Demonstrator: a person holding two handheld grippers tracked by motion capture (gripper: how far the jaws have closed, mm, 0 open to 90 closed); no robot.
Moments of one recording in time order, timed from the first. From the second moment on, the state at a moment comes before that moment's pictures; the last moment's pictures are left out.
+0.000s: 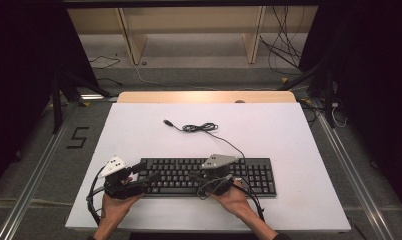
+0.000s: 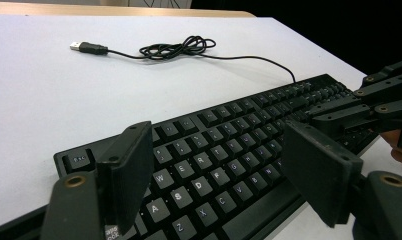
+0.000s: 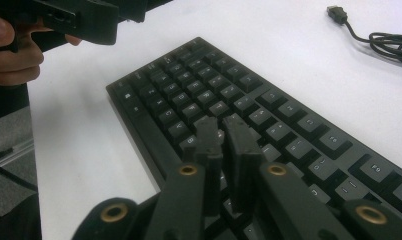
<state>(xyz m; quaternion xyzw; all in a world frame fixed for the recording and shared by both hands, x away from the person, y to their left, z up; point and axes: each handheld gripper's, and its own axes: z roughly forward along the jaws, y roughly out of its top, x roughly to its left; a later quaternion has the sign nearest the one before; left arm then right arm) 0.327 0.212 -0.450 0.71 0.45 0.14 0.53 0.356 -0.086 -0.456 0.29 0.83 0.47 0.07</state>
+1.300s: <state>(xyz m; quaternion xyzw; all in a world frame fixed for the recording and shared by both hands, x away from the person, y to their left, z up) 0.326 0.213 -0.449 0.71 0.44 0.15 0.53 0.364 -0.063 -0.479 0.29 0.88 0.38 0.08</state>
